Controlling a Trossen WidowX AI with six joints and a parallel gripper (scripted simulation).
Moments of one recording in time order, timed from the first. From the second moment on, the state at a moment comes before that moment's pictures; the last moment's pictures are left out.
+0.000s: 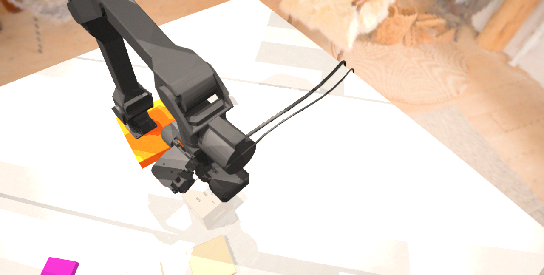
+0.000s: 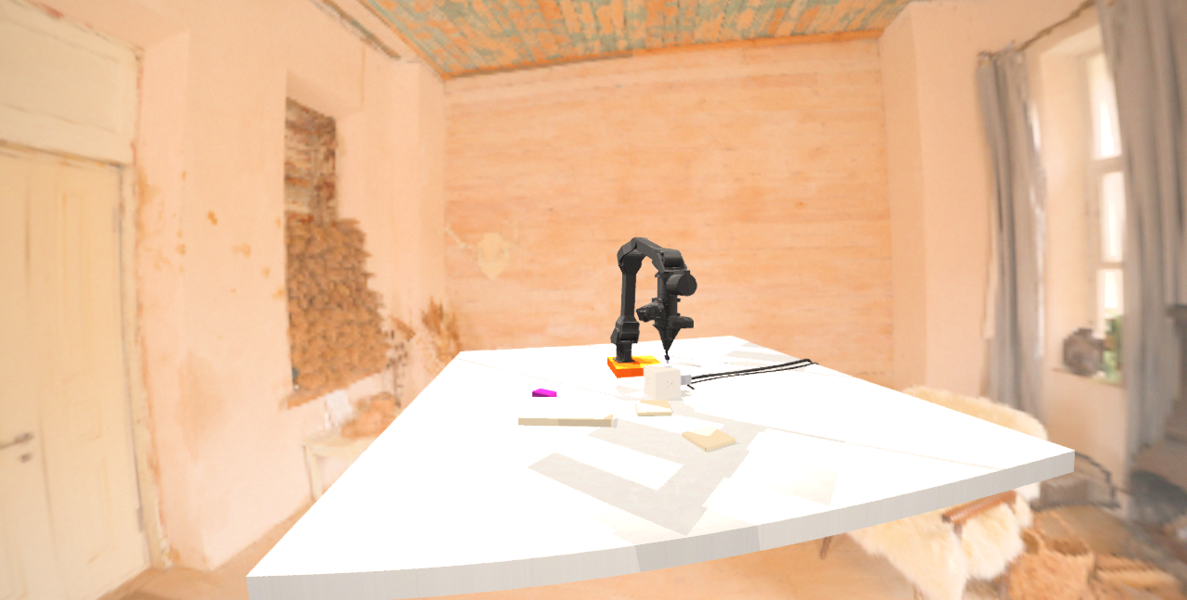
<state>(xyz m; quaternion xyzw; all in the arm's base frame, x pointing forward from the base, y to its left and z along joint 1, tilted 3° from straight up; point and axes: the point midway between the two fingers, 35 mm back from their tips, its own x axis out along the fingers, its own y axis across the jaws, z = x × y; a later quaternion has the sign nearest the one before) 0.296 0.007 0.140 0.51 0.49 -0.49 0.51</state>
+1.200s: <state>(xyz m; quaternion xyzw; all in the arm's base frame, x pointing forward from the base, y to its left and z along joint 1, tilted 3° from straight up) 0.296 0.007 0.135 0.51 0.49 -0.49 0.51</state>
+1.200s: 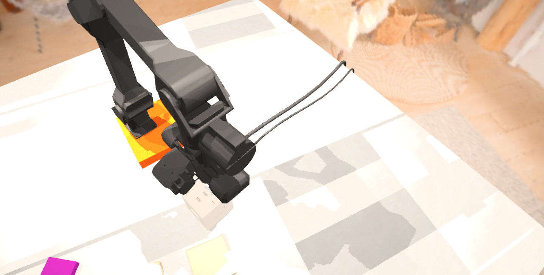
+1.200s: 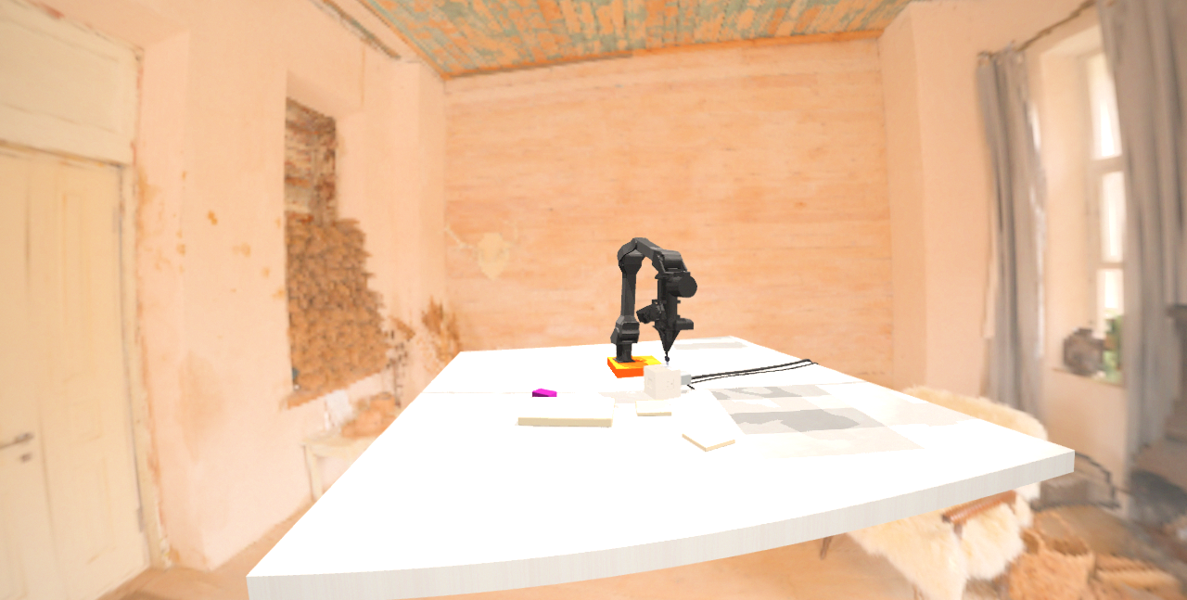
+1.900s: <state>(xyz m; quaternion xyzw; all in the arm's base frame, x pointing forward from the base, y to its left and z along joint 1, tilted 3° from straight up) 0.296 0.007 0.133 0.51 0.49 -0.49 0.51</state>
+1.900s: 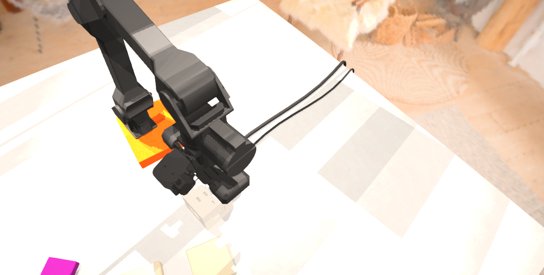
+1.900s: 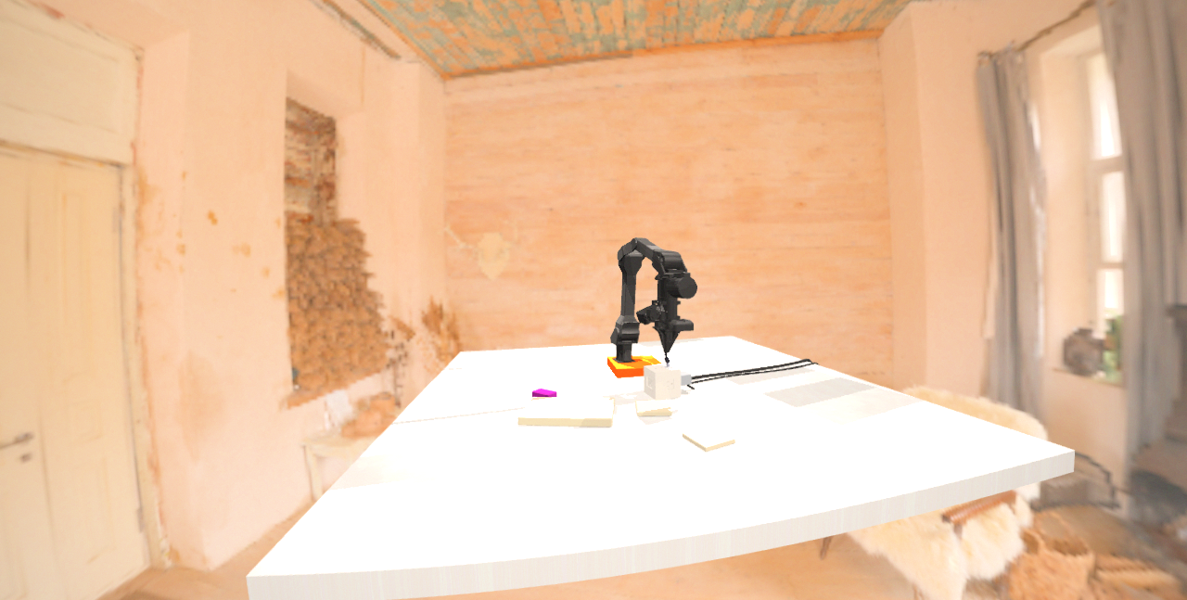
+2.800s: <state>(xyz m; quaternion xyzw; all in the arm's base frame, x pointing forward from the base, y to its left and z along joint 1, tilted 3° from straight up) 0.297 0.007 0.130 0.51 0.49 -0.49 0.51</state>
